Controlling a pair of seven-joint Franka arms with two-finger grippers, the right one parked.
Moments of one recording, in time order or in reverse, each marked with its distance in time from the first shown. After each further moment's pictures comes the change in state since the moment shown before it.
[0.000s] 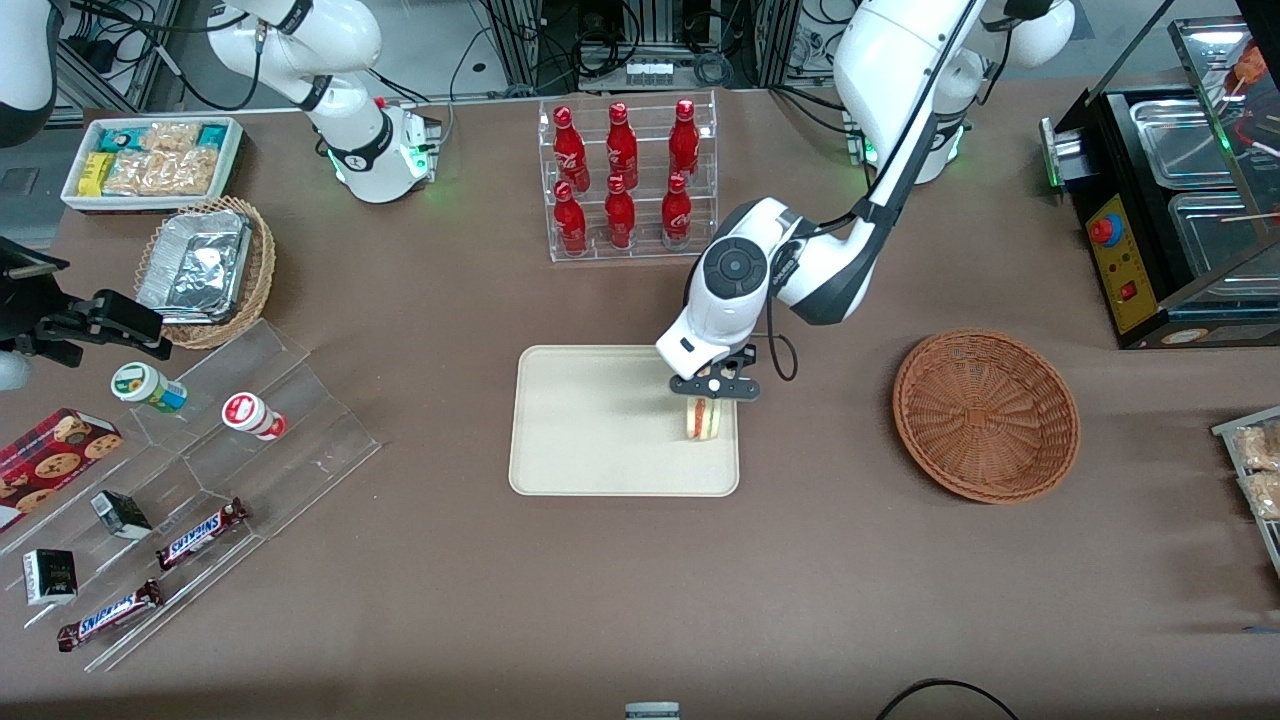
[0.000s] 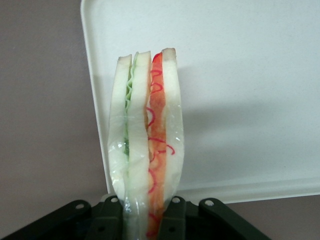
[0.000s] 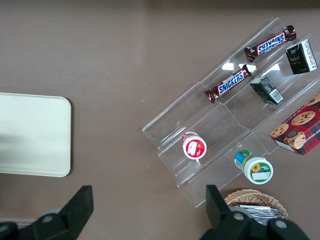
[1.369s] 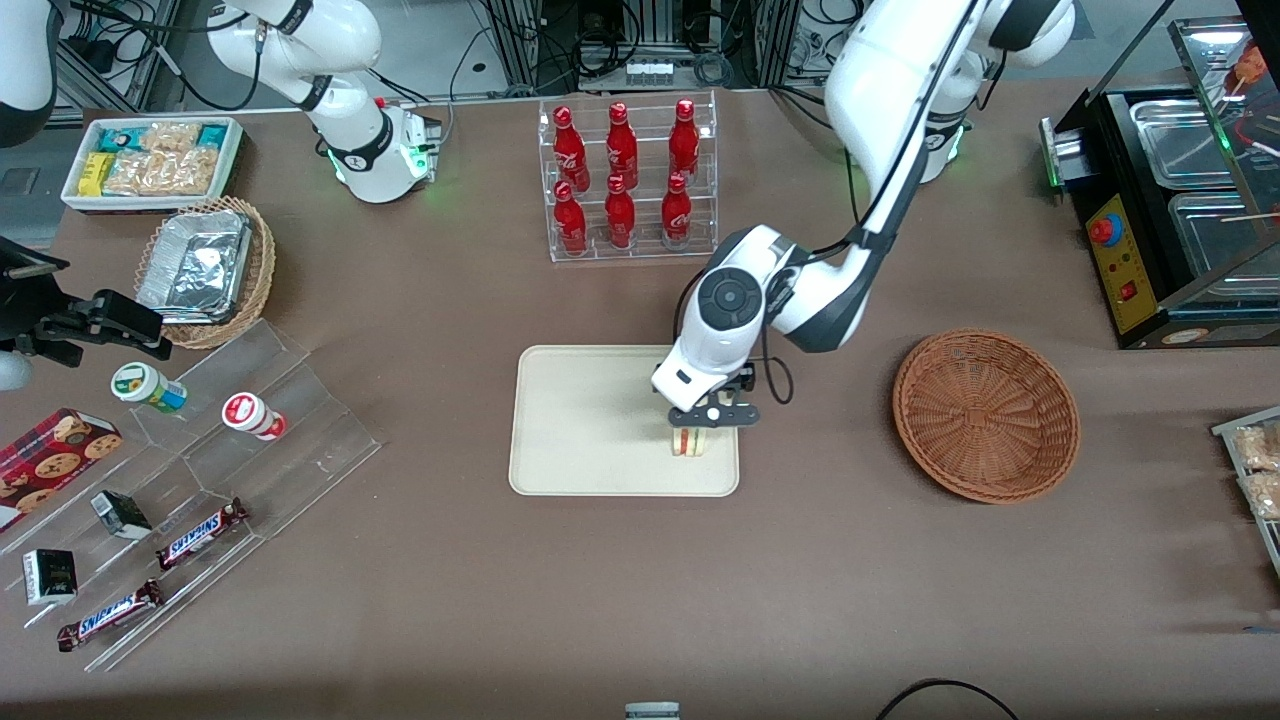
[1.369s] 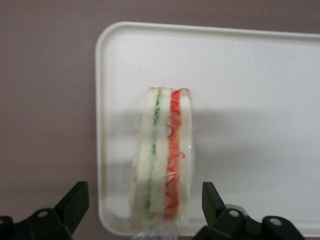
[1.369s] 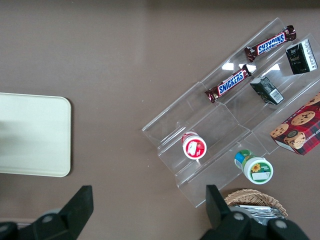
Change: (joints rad) arm 0.020 0.025 0.029 0.146 -0.005 -0.125 -0.122
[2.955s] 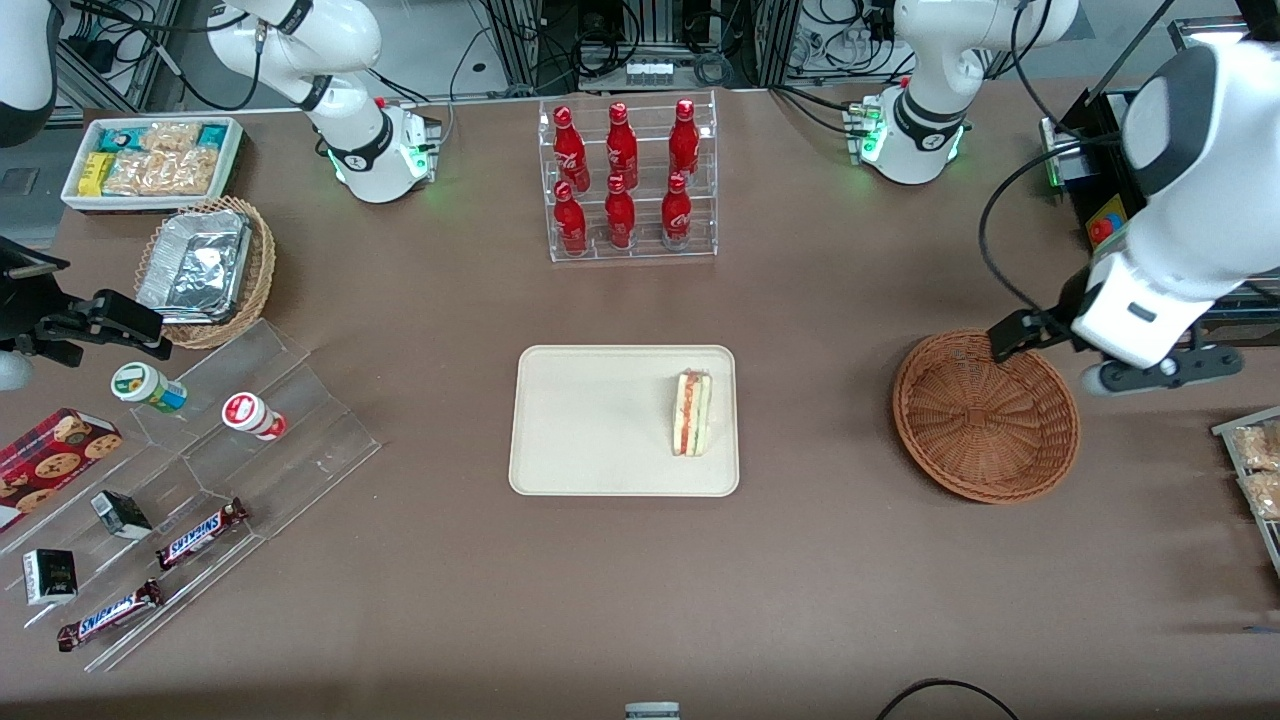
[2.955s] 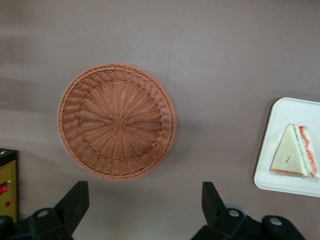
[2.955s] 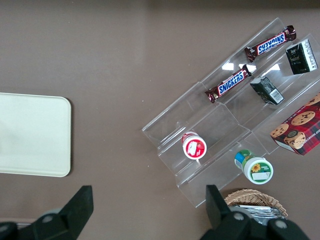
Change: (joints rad) arm 0.531 -0.483 0.016 -0.006 0.042 -0.486 0.437
